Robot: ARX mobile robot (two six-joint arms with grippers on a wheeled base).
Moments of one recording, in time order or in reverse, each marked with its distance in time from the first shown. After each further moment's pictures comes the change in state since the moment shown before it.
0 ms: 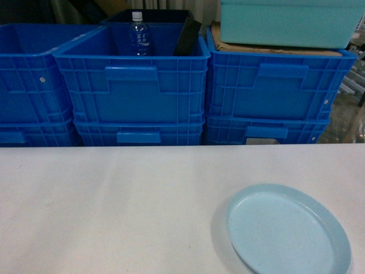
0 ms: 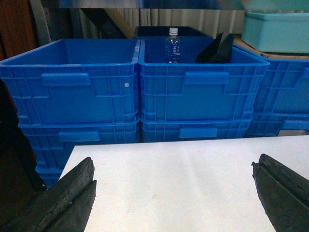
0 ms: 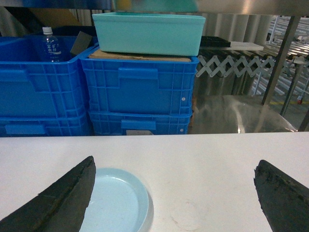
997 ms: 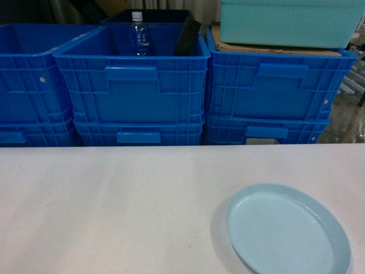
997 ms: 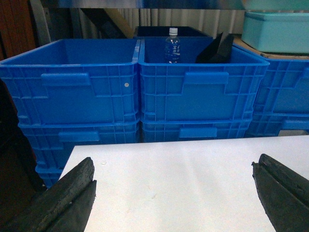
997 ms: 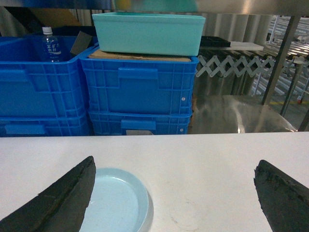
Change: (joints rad) left arm 0.000 0.000 0.000 0.000 0.000 0.000; right arm 0.000 0.000 0.000 0.000 0.000 0.000
